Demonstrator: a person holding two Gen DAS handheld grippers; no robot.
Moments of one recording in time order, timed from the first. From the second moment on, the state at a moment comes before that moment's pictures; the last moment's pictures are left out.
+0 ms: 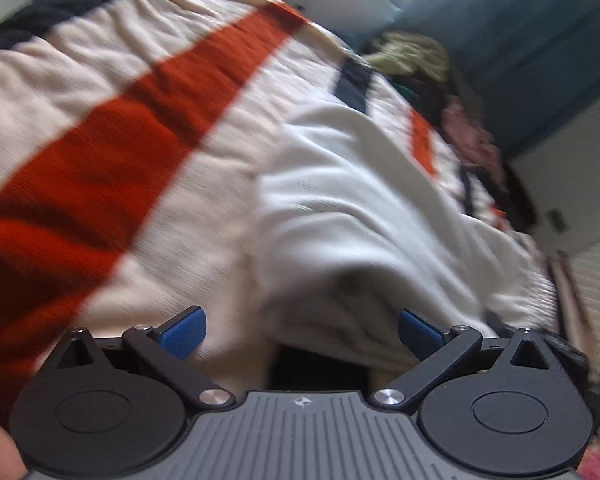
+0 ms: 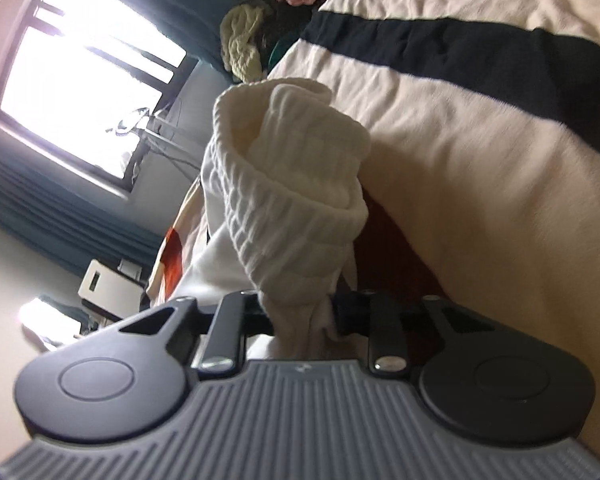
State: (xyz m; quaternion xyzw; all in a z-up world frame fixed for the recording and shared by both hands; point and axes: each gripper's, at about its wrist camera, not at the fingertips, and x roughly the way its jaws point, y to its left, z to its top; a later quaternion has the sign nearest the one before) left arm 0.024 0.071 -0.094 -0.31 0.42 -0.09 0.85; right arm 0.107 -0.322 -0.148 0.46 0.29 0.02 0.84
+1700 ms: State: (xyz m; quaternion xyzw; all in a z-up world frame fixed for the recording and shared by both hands) left arm 0.109 0.041 -0.045 -0.36 0.38 -0.14 0.84; right arm 0.078 -0.351 -0.076 0.46 0.22 0.03 0.86
